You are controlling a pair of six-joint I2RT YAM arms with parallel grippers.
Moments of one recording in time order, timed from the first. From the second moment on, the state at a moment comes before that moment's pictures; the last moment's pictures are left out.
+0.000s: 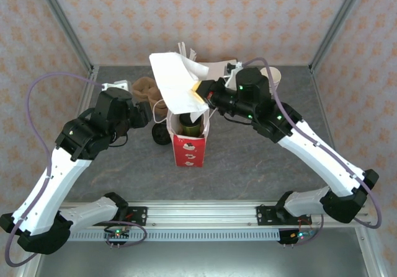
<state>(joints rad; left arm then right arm) -0.52 1.04 1.46 -1.11 -0.33 -0.58 0.81 1.31 1.51 -0.45 -0.14 1.22</state>
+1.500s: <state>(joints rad) -0.52 0.97 1.40 -1.12 -0.37 -0.54 0.99 1.77 1.69 -0.95 0.41 0.99</state>
